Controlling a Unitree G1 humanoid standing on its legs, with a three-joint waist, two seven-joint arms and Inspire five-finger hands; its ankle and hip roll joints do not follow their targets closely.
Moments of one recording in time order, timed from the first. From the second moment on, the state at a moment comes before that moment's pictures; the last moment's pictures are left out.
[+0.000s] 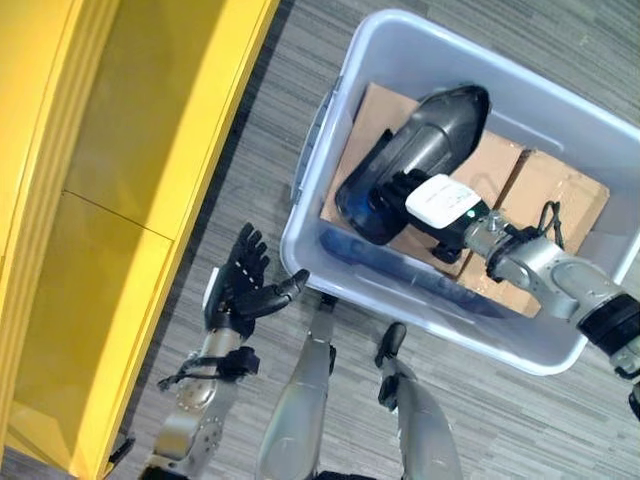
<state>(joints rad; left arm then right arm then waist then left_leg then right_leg) 0.06 0.46 -0.19 -0.09 -0.67 -0.21 0.15 -0.94 -0.96 0.87 0.34 -0.73 -0.16 -0.08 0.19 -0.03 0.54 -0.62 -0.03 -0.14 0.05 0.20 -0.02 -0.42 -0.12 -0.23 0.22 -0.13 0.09</state>
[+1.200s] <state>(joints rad) 0.05 0.44 -0.22 -0.09 -0.70 -0.24 0.17 -0.87 -0.80 0.81 0.50 -0.86 -0.11 -0.14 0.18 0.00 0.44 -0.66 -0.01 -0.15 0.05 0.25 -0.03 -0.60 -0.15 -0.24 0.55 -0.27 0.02</state>
